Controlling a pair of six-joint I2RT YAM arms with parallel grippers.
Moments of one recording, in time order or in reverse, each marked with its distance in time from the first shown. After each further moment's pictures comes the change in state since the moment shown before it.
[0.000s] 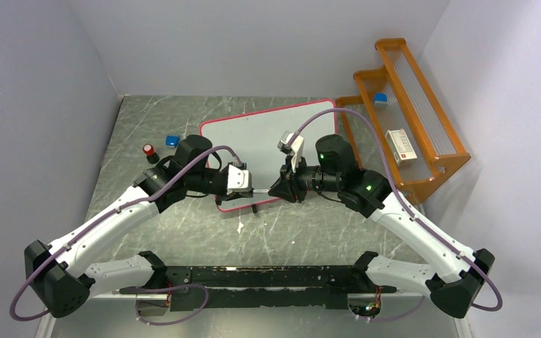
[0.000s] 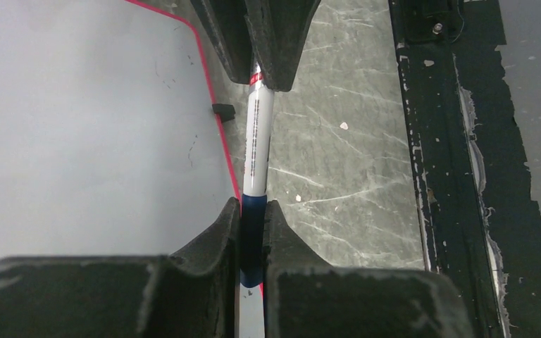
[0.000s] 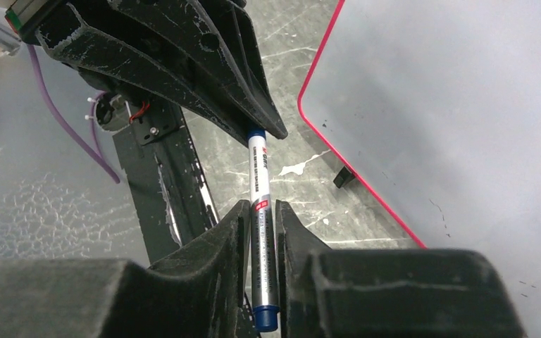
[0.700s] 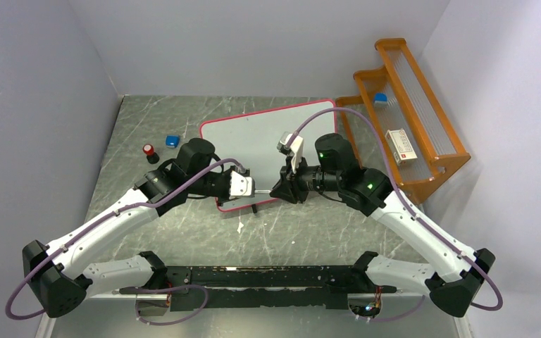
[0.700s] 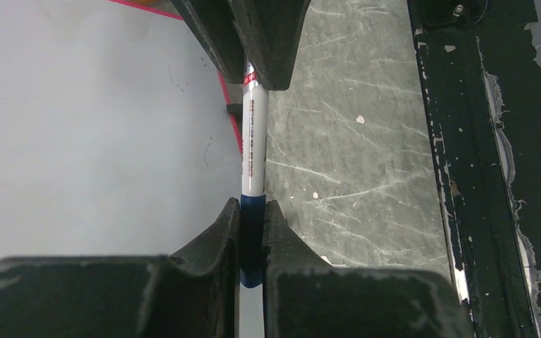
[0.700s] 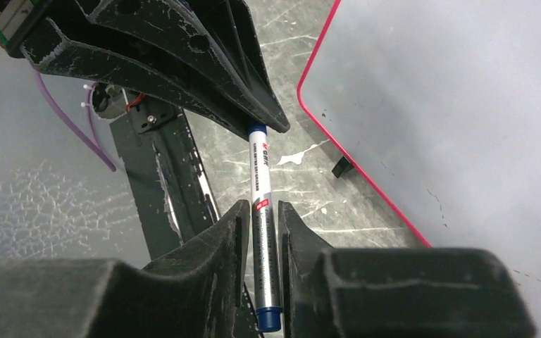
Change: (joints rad) left arm -0.053 -0.014 0.000 0.005 -0.078 0.060; right arm 0.001 0.006 0.037 -0.068 0.001 -0.031
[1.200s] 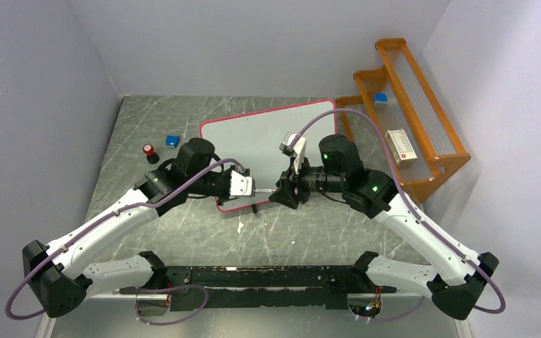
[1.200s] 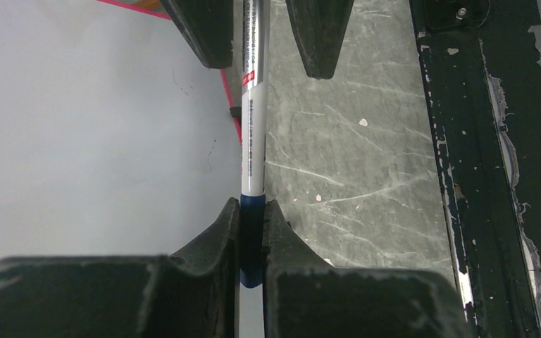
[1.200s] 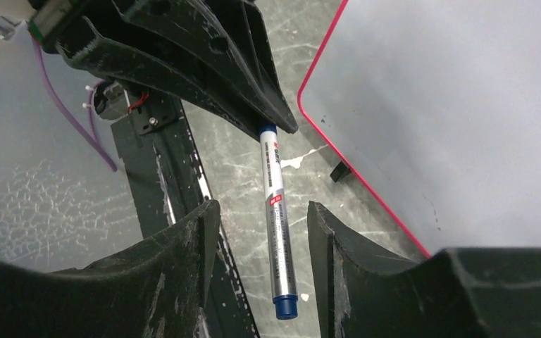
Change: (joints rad) left arm 0.000 0.000 0.000 0.008 0.001 -0.001; right arm 0.000 -0.032 0.005 0.005 0.003 -0.018
